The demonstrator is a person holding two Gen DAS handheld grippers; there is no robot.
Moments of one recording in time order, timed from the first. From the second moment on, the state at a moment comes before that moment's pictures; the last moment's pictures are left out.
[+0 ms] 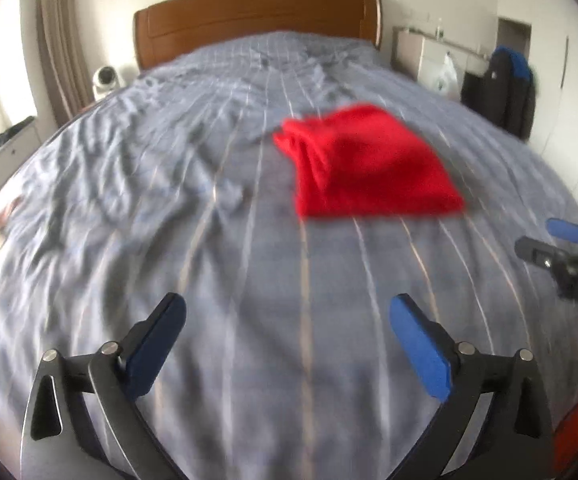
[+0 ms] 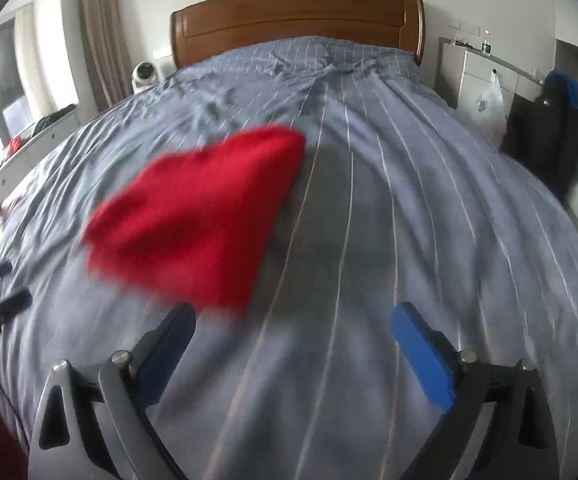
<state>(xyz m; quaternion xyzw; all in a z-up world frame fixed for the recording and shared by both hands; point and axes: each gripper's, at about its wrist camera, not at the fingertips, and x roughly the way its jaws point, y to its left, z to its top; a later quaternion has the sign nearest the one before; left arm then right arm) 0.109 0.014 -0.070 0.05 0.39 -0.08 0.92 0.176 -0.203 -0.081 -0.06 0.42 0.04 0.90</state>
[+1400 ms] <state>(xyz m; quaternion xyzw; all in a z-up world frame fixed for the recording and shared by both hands) 0.034 0.001 -0.054 0.04 0.41 -0.02 0.91 0.017 -0.159 -0.047 -0.10 0.41 -0.01 0.91</state>
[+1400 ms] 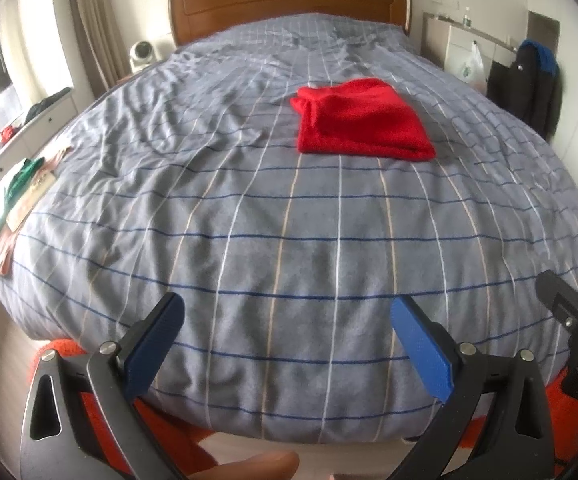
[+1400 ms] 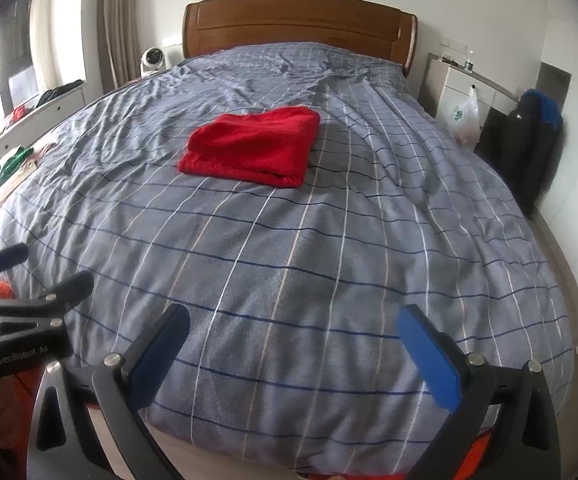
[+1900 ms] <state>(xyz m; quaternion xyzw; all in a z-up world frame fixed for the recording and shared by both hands) 0.029 0.002 -0.026 0.06 0.36 -0.04 0.93 0.018 -0.168 -0.031 -0.07 0.39 0.00 0.92</state>
